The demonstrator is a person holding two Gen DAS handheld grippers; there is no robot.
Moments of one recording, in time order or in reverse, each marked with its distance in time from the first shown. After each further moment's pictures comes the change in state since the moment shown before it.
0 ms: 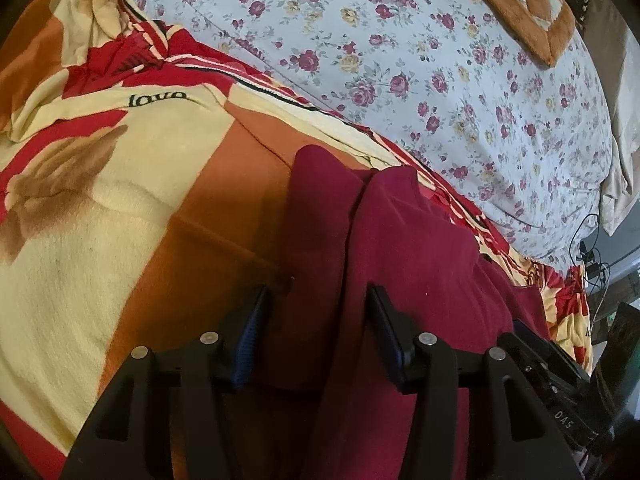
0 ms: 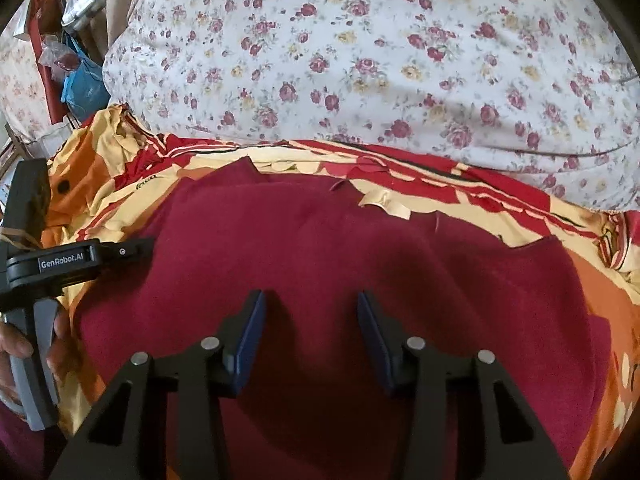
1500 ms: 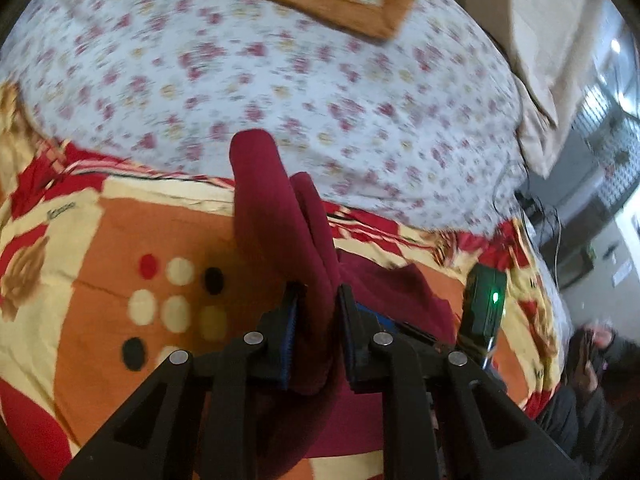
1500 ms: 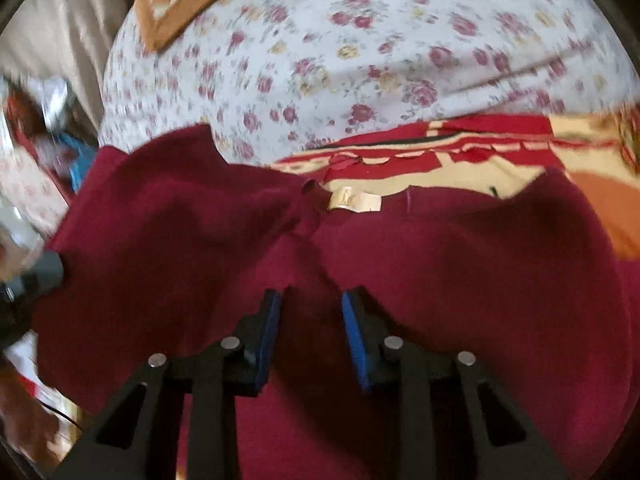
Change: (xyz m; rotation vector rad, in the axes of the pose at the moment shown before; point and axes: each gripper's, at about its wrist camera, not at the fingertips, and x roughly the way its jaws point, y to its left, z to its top) left arm -0.075 -0.169 -0.007 0.288 -0.035 -0.139; right arm -0.001 -0.074 -0.011 0.358 -0.052 0.269
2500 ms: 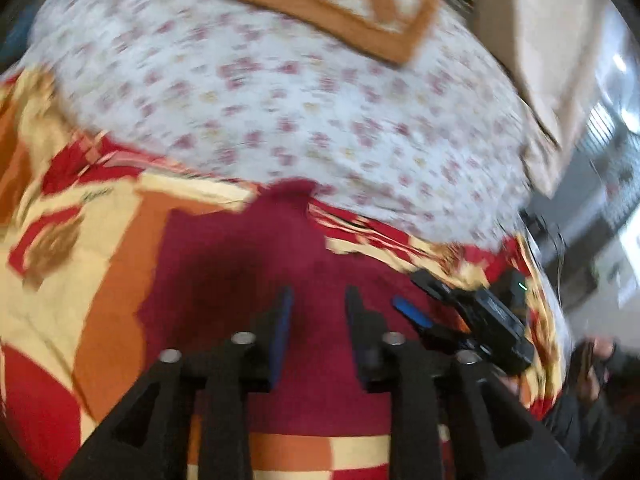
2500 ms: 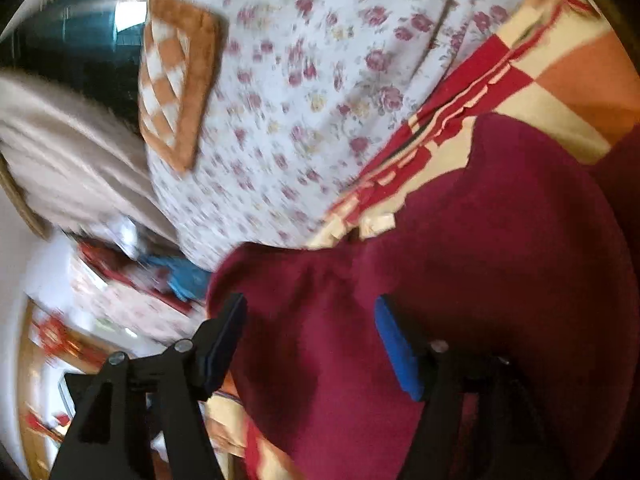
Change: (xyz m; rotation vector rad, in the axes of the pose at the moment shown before) left arm -0.038 0.050 -0.032 -0.119 -0.090 0.048; right arm -0.027 -0.058 -0.007 0.349 -0.092 0.351
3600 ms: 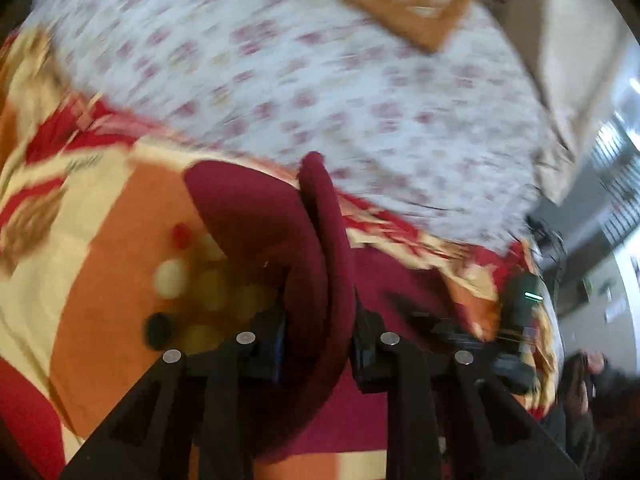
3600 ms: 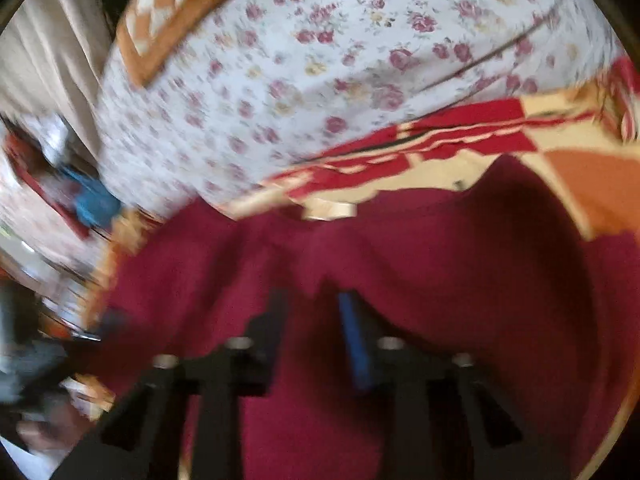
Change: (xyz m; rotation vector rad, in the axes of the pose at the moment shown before) left arm 0.031 -0.011 0.001 0.012 0.058 -0.060; right arm 0.034 0.029 -0.013 -0.342 0.079 -0.389
